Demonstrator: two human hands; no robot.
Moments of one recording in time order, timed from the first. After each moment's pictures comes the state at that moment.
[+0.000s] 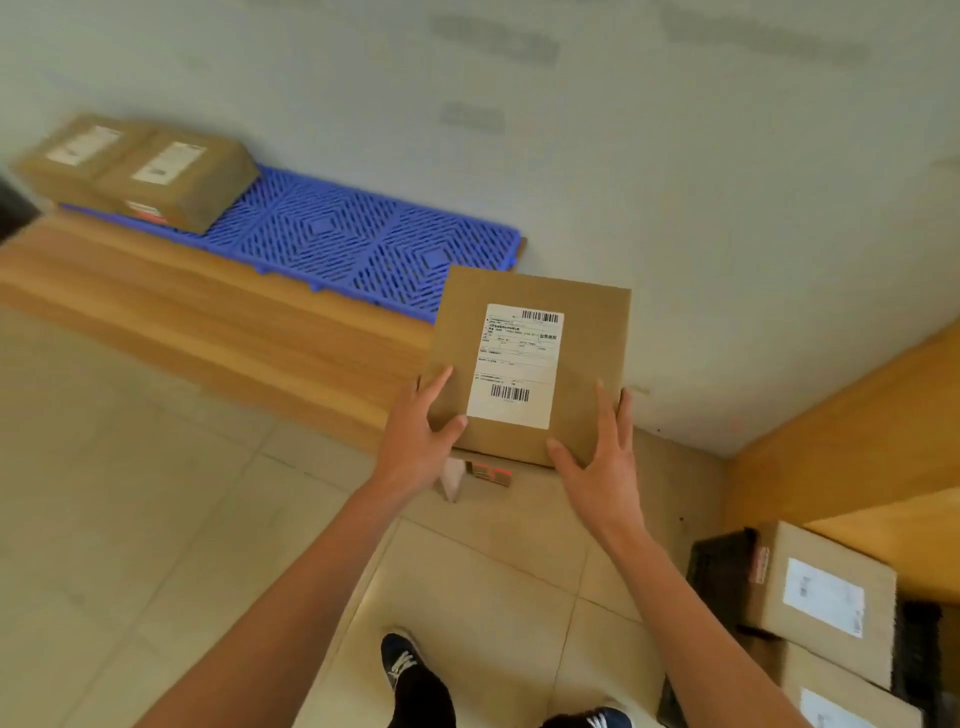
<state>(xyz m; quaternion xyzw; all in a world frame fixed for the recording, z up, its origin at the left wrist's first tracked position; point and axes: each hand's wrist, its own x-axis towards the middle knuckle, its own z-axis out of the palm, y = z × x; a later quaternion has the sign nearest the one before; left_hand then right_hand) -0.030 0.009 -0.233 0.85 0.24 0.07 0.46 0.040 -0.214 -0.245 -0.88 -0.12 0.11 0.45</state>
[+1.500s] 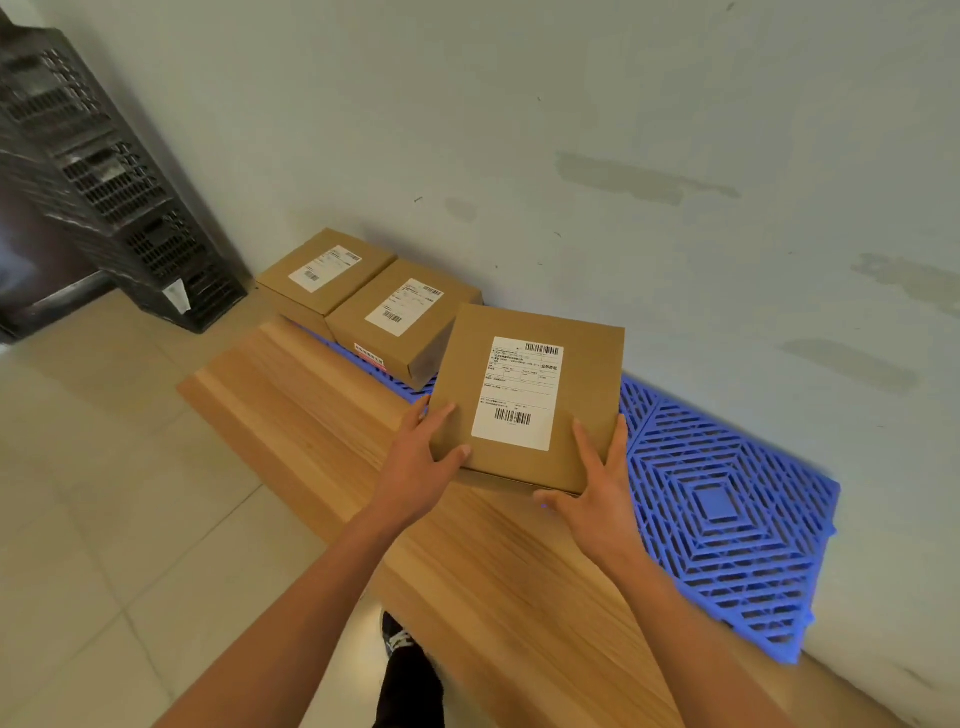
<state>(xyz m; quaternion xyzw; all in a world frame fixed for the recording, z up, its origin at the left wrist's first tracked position) 0.057 0.550 -0.210 0.83 0.35 0.13 0.41 0.200 0.352 -0.244 -0.85 -0.29 0.18 0.41</state>
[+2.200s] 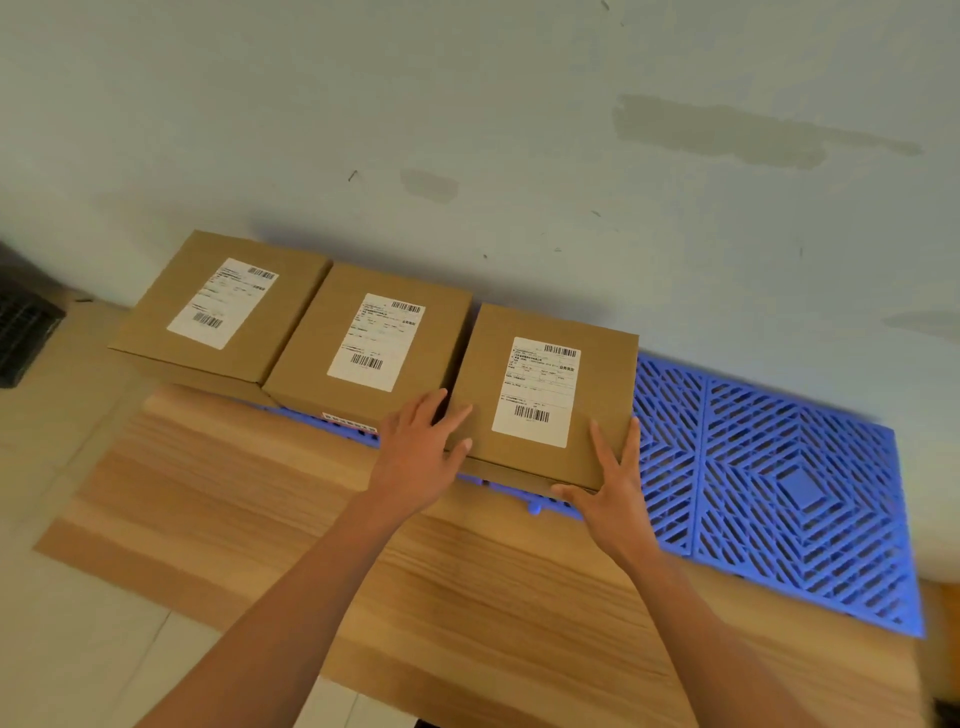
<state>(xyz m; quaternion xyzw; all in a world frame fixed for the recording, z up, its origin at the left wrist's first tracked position) 0.152 0.795 -0.297 0.97 0.13 -0.07 0.20 0.222 0.529 -0.321 -0.90 -0.10 0.20 0.37</state>
